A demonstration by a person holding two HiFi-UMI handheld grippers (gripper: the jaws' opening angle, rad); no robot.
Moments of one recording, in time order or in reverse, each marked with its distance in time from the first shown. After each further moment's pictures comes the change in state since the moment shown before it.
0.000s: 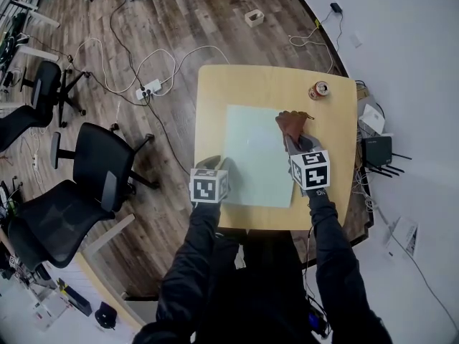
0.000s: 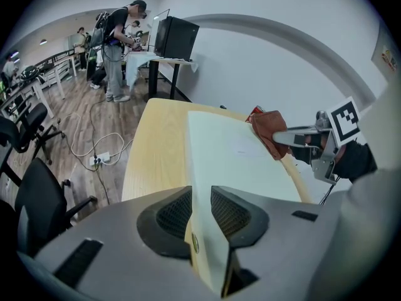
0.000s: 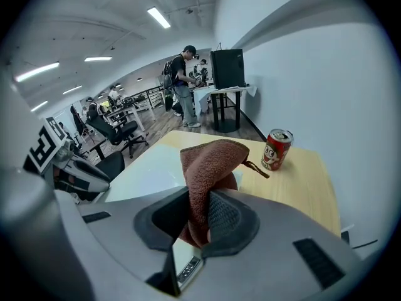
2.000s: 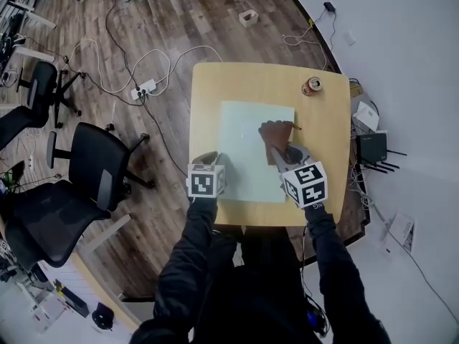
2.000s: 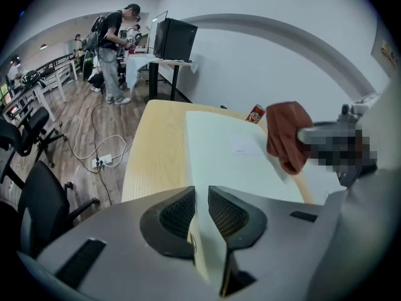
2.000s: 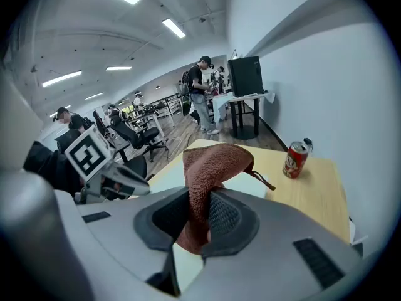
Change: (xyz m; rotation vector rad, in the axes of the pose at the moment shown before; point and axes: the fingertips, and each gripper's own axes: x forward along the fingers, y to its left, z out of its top) left arm 0.000 -0.005 0.000 0.015 -0.012 0.027; right arm -0.050 0.058 0.008 -0.057 -0.072 0.163
